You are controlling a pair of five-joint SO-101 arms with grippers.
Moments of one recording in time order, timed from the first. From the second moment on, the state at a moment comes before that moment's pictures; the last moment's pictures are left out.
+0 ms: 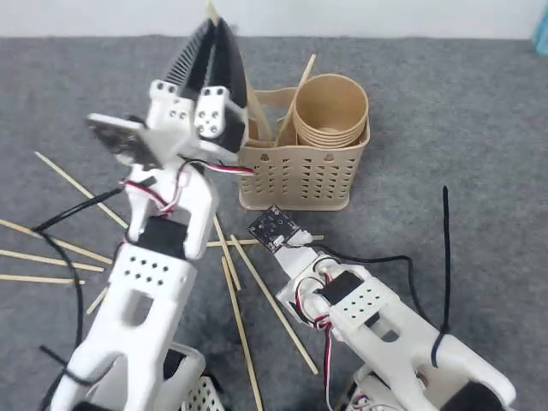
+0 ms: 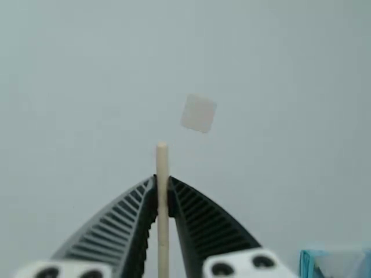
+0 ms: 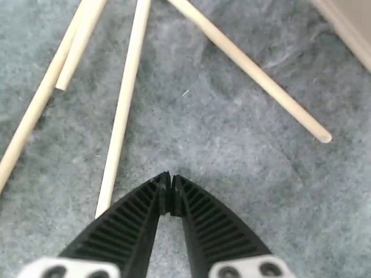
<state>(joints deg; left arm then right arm) 11.0 -38.5 48.5 -15.1 17.0 -43.5 -32.5 70.2 39.0 5.7</state>
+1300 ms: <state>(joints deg) 0.4 -69.7 48.0 32.4 22.7 -43.5 -32.5 70.2 39.0 5.7</state>
